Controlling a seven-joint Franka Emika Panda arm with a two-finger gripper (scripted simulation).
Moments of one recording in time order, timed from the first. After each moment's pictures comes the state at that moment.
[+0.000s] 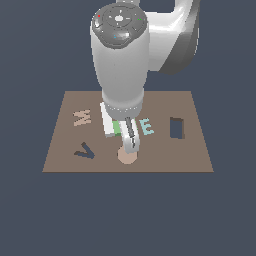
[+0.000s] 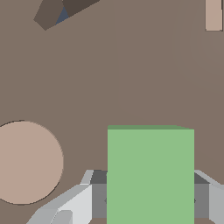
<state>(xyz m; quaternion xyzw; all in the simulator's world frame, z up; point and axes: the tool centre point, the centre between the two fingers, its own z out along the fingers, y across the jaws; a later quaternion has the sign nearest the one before) 0.012 -0.011 0.034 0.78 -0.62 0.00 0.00</state>
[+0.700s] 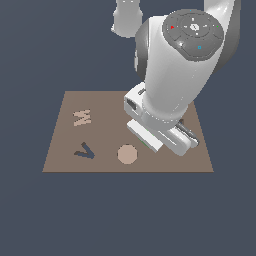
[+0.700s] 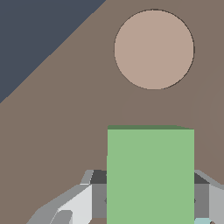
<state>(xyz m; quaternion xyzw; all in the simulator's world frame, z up) 0.039 0.072 0.037 0.93 -0.38 0.00 0.00</state>
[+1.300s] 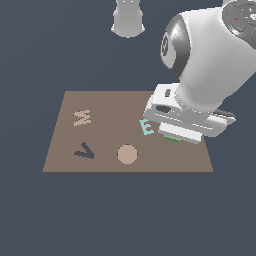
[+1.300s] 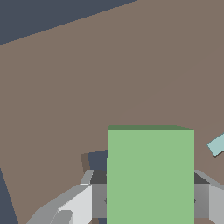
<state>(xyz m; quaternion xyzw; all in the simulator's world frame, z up) 0.023 0.143 0.040 0.99 -0.16 0.00 0.00</state>
